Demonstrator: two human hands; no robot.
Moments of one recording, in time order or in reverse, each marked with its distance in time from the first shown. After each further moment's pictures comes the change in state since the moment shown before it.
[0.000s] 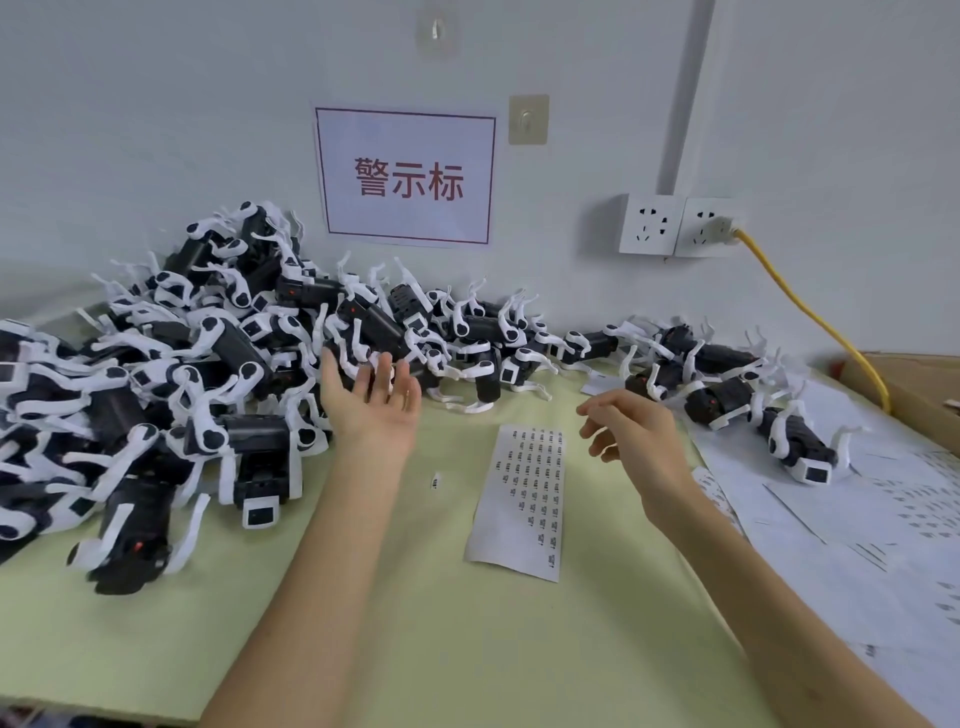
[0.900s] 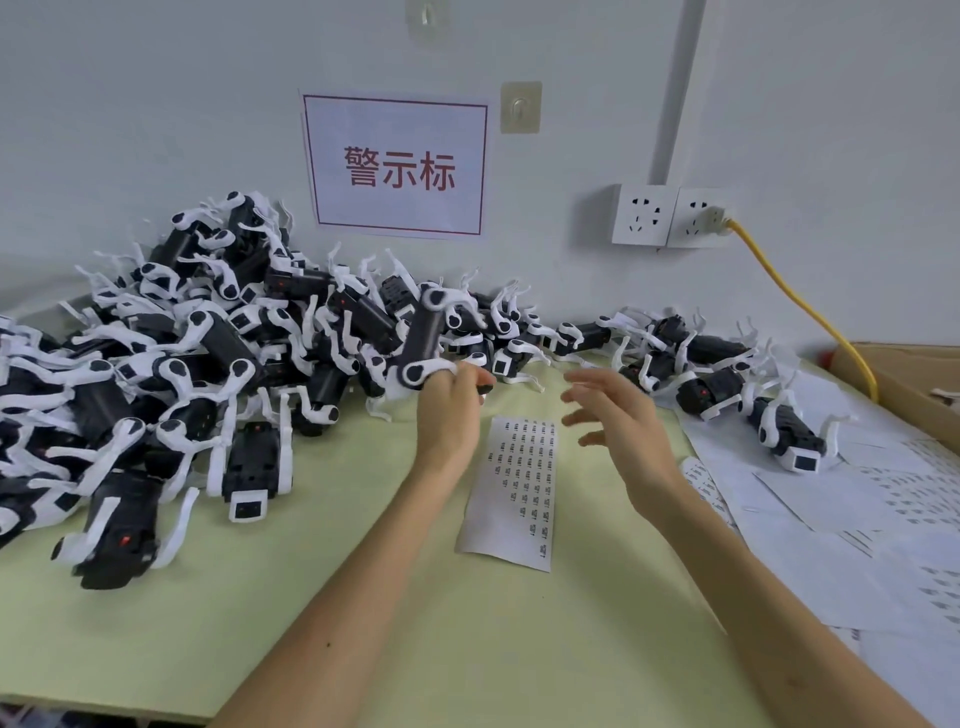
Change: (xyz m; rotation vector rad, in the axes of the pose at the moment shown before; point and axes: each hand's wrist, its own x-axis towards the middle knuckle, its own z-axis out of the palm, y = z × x) left_hand -0.014 -0.068 0.001 1.175 -0.335 0.467; right_hand -0.005 -0.002 0.004 0.027 -0.052 -0.070
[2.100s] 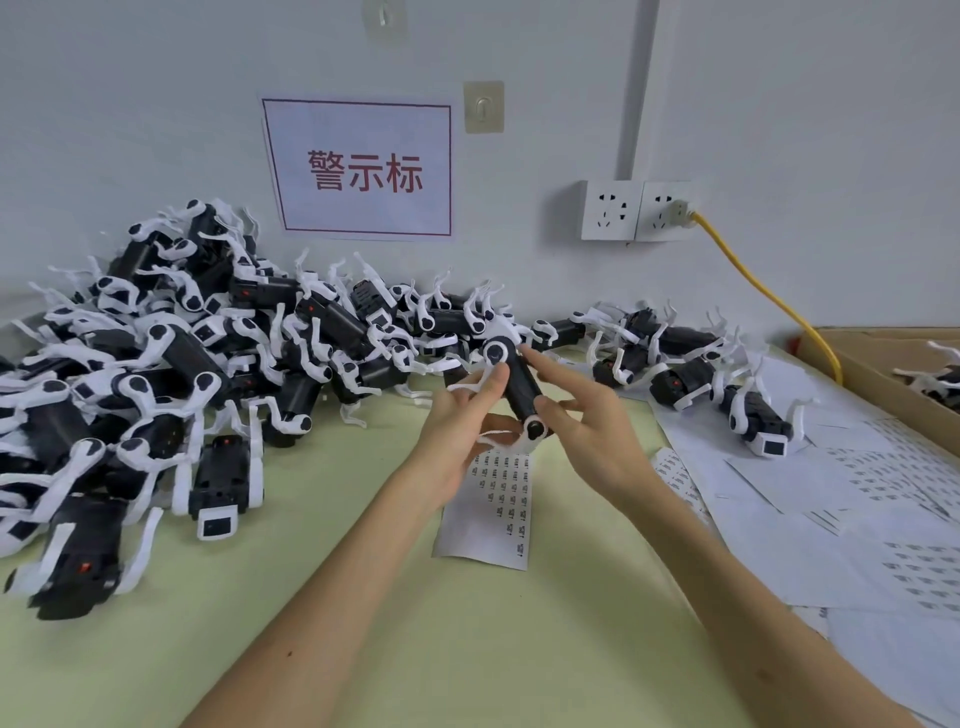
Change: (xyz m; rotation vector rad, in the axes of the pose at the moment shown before) left_hand -0.018 0.006 0.013 -0.434 -0.464 -0.226; right_hand -0.006 -0.005 0.001 -0.196 -0.117 -0.238
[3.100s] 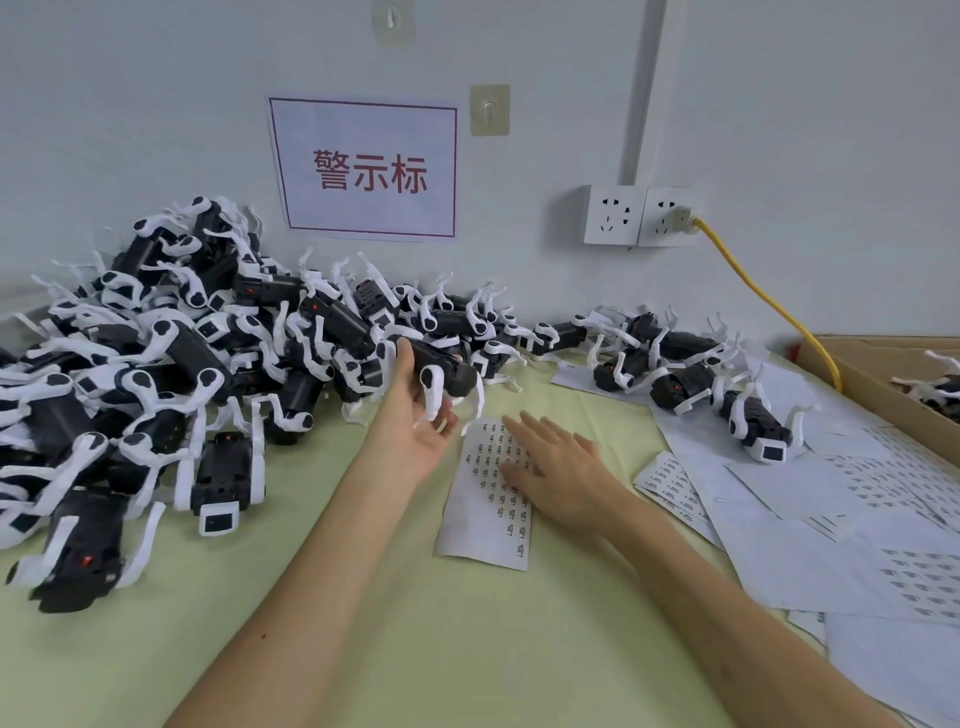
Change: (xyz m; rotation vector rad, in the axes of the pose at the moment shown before) left_hand 0.013 0.012 -0.033 -0.485 0.323 -0.153; right_hand -0.004 0.040 0.020 -0.775 -0.451 0.186
